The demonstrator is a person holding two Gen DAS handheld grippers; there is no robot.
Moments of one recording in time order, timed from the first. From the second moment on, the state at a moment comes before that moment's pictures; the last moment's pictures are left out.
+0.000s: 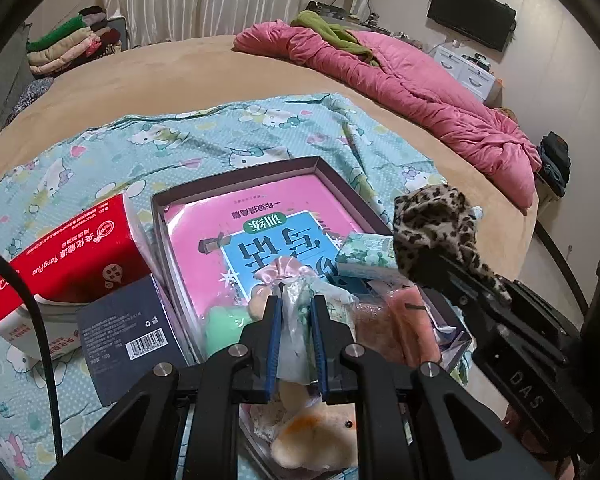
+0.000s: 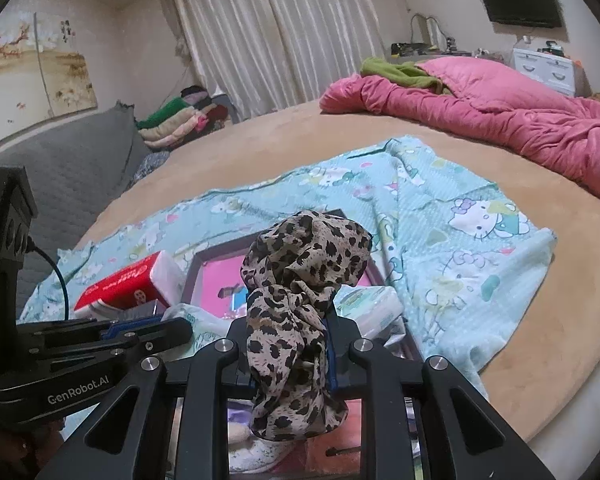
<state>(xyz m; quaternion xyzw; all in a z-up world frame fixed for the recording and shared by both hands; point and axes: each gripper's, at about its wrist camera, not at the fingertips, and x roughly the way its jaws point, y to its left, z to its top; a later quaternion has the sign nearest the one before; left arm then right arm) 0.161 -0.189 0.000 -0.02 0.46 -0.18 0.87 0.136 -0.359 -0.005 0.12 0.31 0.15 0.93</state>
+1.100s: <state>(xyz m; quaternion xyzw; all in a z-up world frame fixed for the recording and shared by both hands) 0.172 -0.186 -0.009 -0.02 0.47 -0.17 0.87 0.156 -0.338 -0.033 0.11 0.35 0.17 0.92</state>
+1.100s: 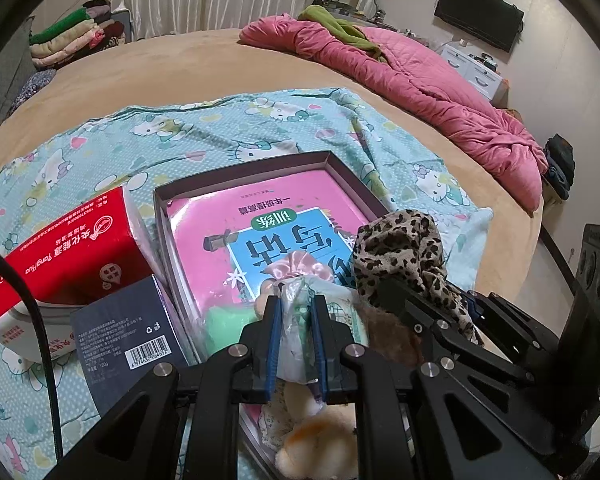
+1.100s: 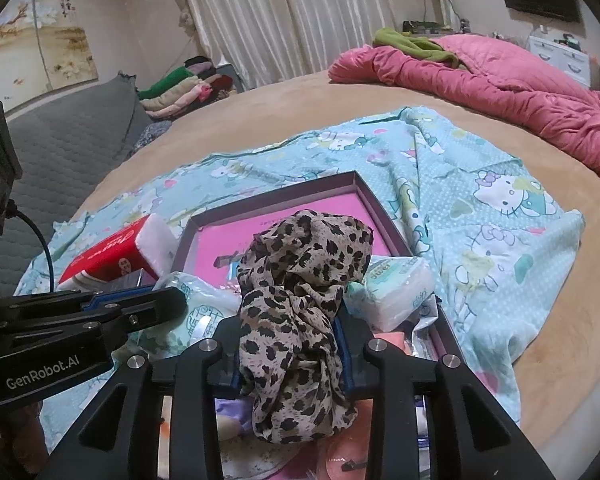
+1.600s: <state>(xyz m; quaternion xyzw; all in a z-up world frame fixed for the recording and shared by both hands) 0.176 -0.176 -0.009 -0.04 0.46 -0.16 0.87 0.156 -0.332 -0.033 0.10 0.34 0.17 0.92</state>
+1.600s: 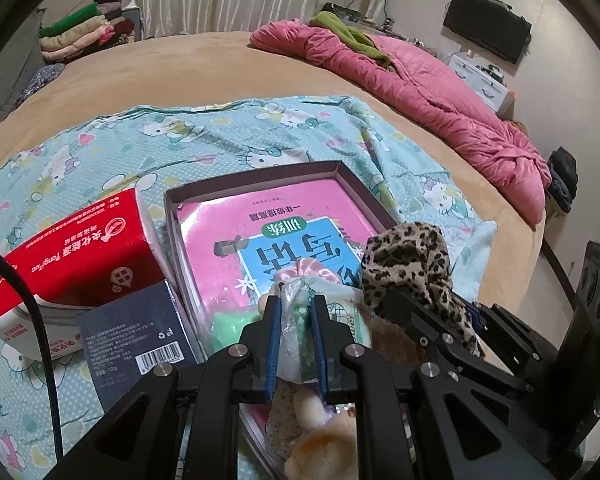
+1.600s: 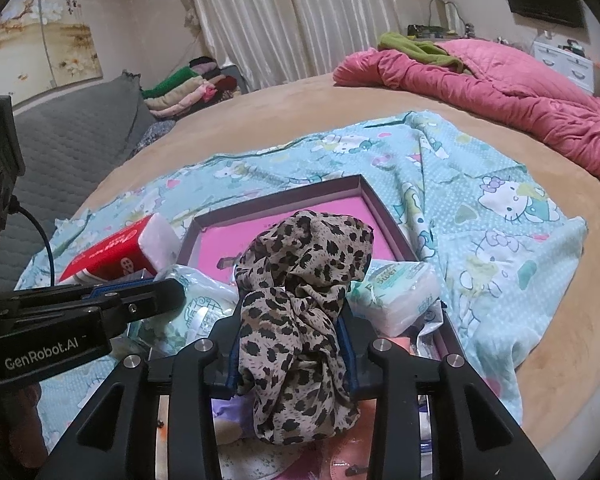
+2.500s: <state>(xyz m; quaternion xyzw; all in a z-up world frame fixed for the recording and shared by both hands) 0.180 -0.178 -0.014 -0.04 0.47 -0.16 0.87 0.155 -0.354 -0.027 0.11 0.33 0.12 0.93</state>
